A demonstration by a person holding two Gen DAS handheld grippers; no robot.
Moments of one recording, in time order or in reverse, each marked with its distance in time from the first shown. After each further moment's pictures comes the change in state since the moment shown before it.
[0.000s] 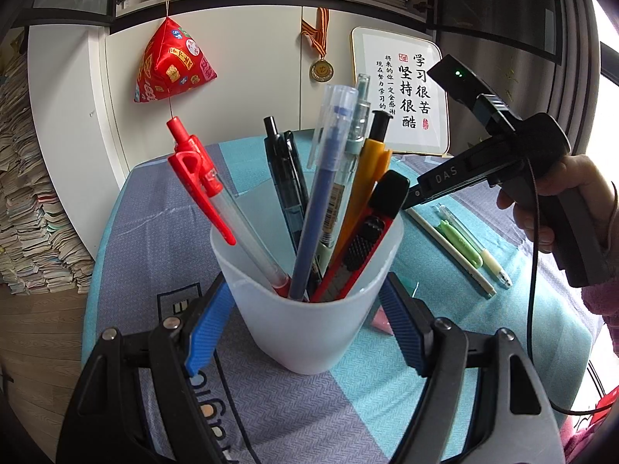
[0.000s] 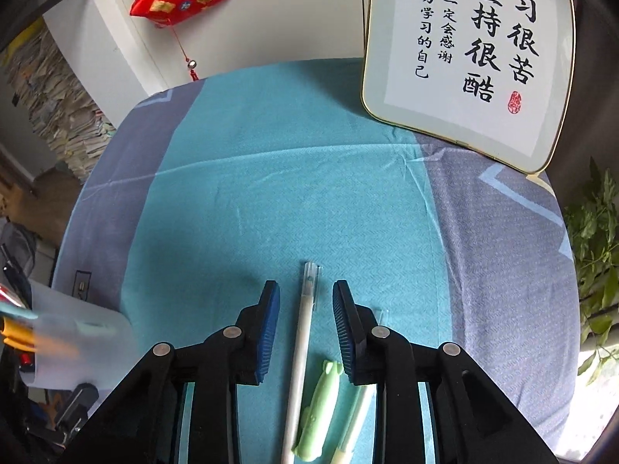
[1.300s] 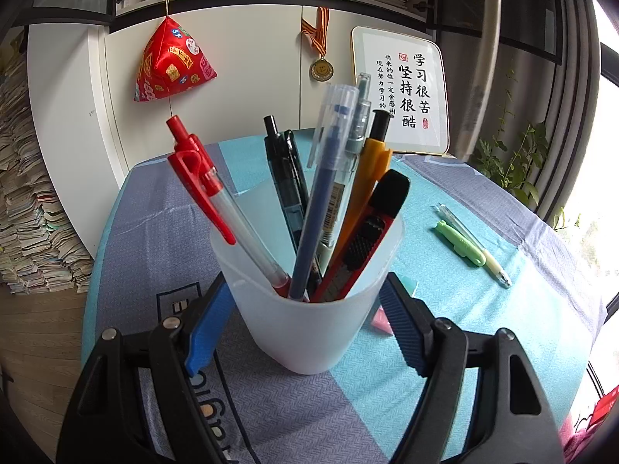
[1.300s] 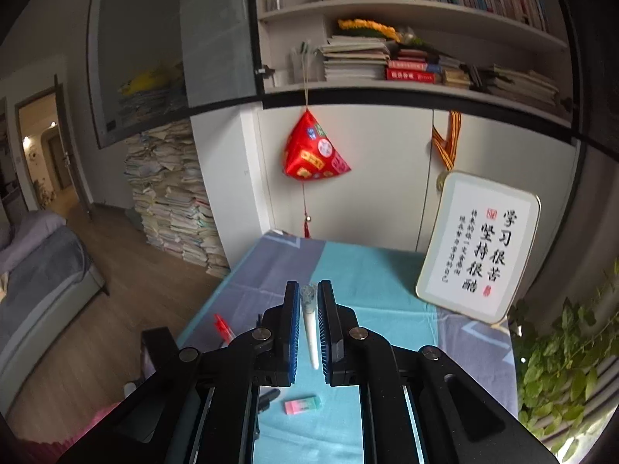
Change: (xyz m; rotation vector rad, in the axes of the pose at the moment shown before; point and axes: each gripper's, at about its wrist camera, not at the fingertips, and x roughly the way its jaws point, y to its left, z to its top) left arm 0.000 -0.001 0.000 -0.001 0.002 -0.001; right arm -0.246 0.099 -0.036 -0.252 -0.564 0.146
